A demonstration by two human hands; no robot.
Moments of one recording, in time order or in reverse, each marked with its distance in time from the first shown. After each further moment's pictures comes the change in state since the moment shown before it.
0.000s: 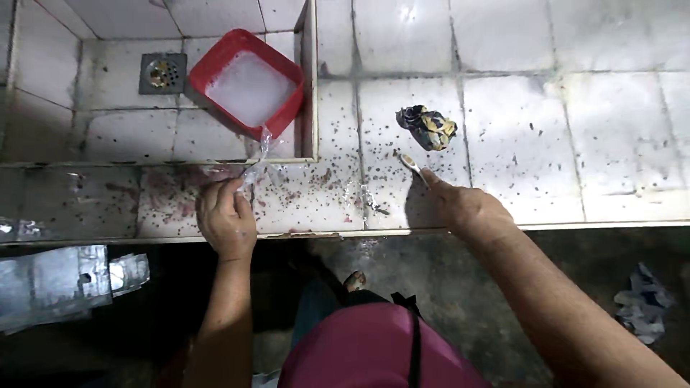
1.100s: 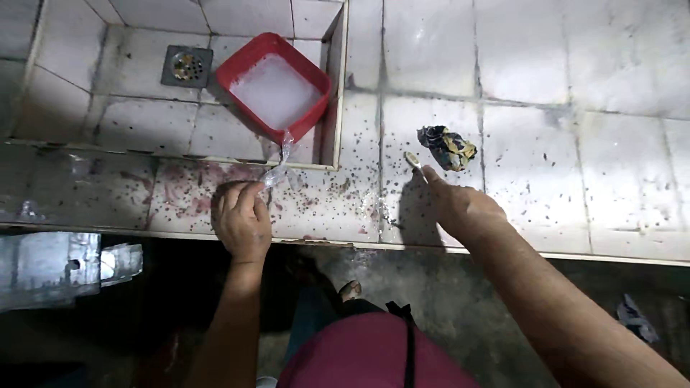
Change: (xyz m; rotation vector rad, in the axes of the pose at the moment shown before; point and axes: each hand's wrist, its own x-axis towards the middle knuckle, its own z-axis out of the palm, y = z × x) left_hand 0.000 0.000 0.000 0.001 0.019 0.019; right_hand 0.020 -0.048 -0.019 -0.121 -0.002 0.014
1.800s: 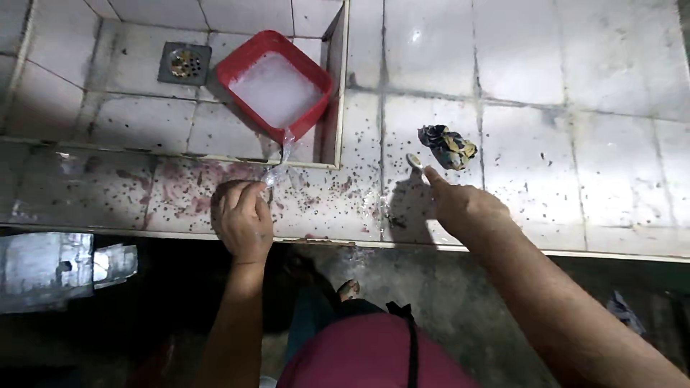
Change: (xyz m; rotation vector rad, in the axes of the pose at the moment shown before) left_hand -0.001 0.003 -0.002 -0.008 -0.013 -0.001; right_hand -0.012 -0.009 -0.006 -0.040 -0.019 0.040
